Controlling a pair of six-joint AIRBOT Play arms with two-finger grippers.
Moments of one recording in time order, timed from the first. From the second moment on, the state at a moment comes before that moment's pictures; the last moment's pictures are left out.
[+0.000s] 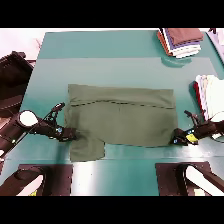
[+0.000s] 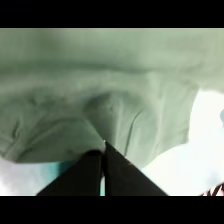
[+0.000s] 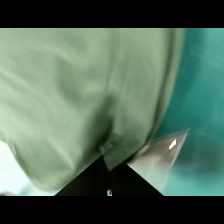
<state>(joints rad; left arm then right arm) -0.18 -0.87 0.53 1.02 -1.19 -1.53 -0.40 -1.03 0.49 -1.18 1.36 1.31</state>
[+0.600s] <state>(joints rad) -0.18 -0.73 0.63 1.09 -1.26 -1.56 -0.36 -0.80 0.70 -1.34 1.53 1.33</state>
